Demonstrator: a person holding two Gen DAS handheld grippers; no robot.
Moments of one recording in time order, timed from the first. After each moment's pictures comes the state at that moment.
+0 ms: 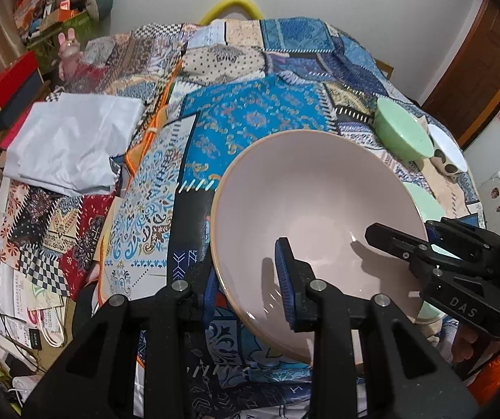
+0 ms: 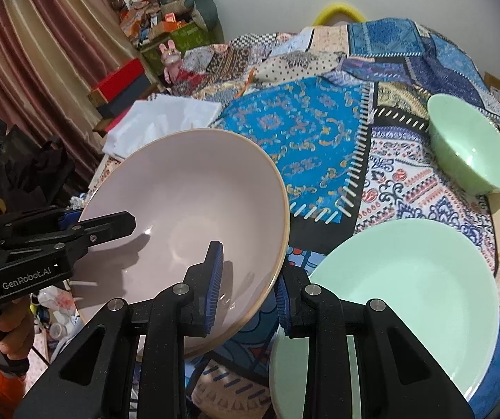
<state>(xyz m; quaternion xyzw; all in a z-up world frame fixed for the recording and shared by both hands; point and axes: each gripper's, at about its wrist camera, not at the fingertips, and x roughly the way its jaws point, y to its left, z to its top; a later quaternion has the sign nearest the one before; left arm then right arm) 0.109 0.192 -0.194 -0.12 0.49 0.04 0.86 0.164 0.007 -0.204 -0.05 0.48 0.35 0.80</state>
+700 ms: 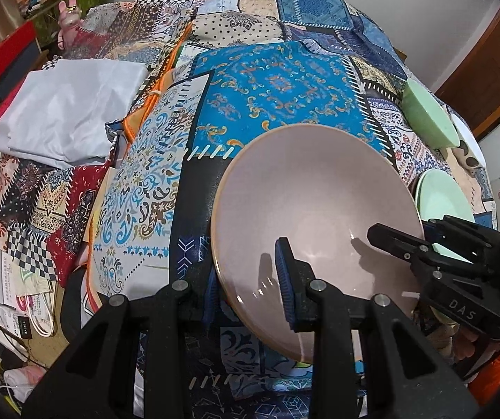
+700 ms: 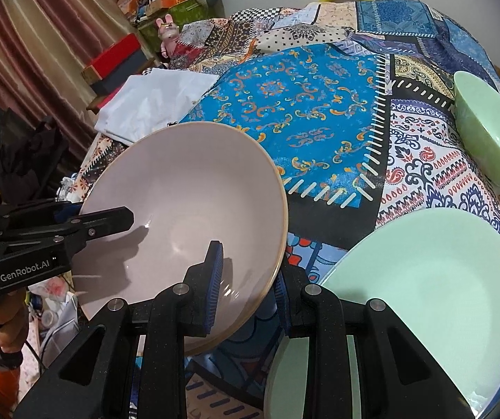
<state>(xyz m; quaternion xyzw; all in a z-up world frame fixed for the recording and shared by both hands) 0.122 0.211 -0.238 -0.14 0.53 0.04 0.84 0.173 0.020 -0.228 -0.07 0.51 0.36 0.78</state>
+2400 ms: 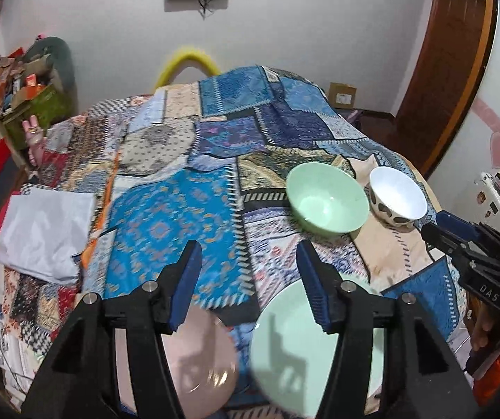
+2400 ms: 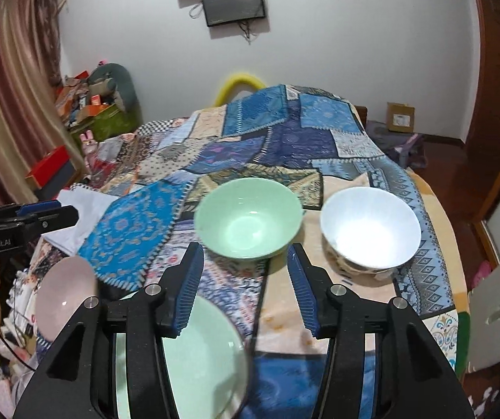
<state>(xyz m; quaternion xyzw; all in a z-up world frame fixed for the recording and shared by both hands) 0.205 0.058 -0.104 -0.04 0.42 0.00 0.91 0.232 -0.188 -0.127 0.00 0.36 0.21 0.91</state>
